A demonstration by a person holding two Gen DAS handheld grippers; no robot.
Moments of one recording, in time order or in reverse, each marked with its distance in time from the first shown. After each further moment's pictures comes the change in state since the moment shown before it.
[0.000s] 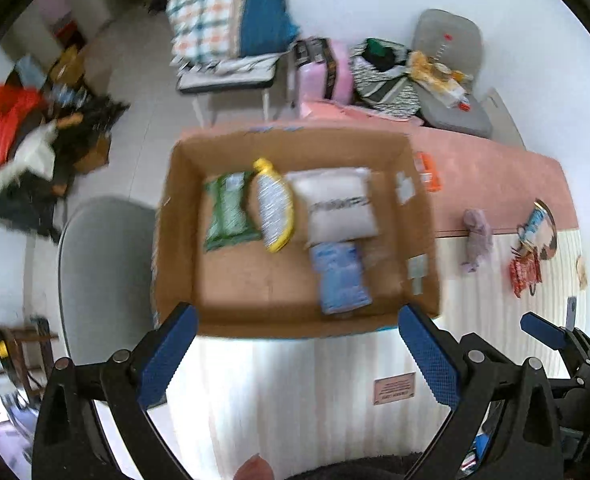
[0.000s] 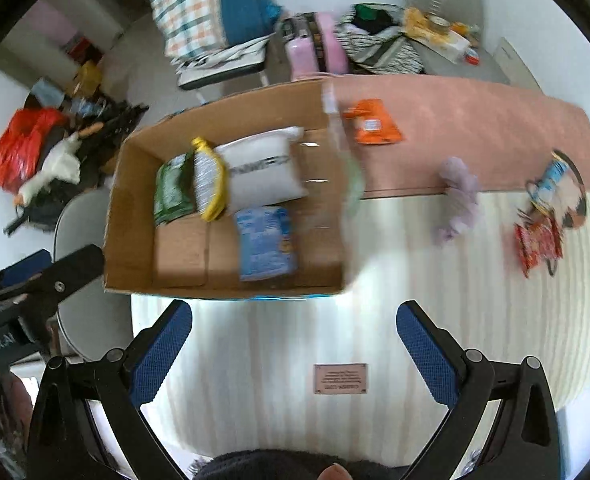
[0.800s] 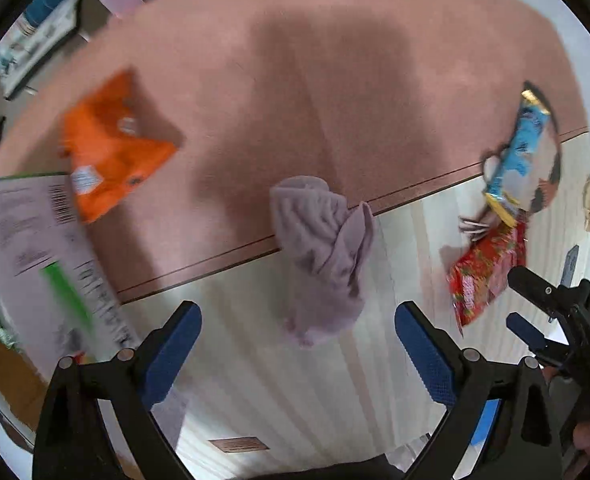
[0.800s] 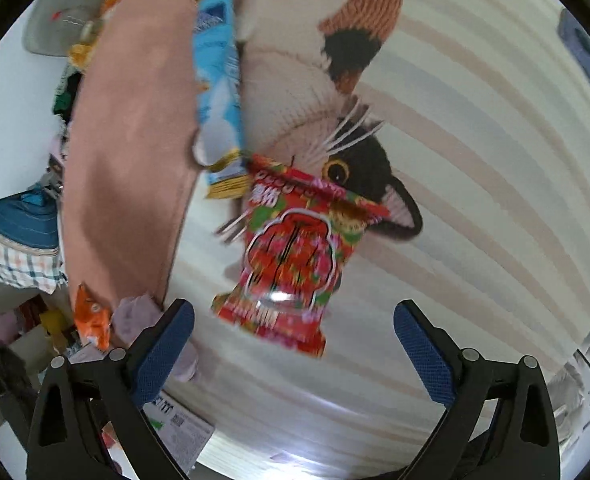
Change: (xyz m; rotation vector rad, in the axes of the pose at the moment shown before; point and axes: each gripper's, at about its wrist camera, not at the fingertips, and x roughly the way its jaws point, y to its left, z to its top) left arm 0.265 -0.301 0.095 0.262 0.557 -0.079; right arm 0.127 -0.421 0.028 0.991 0.231 0.076
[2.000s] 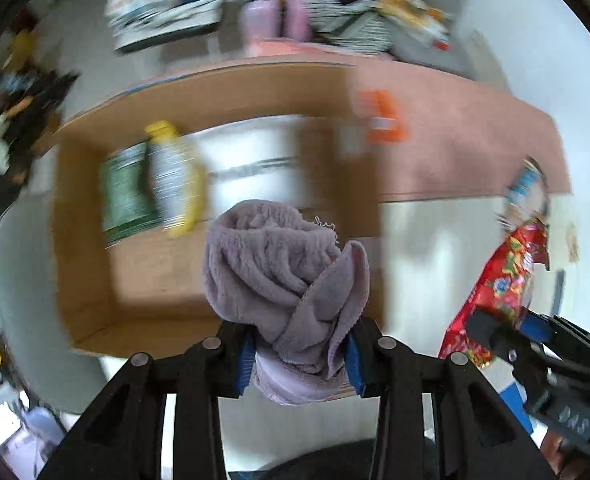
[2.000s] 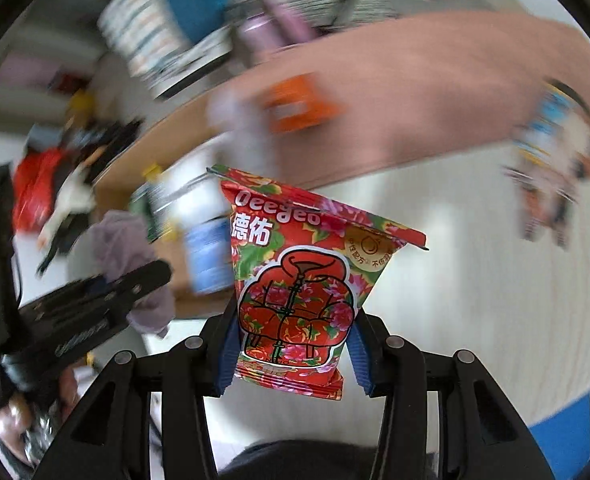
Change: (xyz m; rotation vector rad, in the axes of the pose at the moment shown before) left arm -0.115 0.211 -0.210 -0.238 -0.313 -0.007; right arm -0.010 0.218 -0.312 -0.946 -0.001 0.014
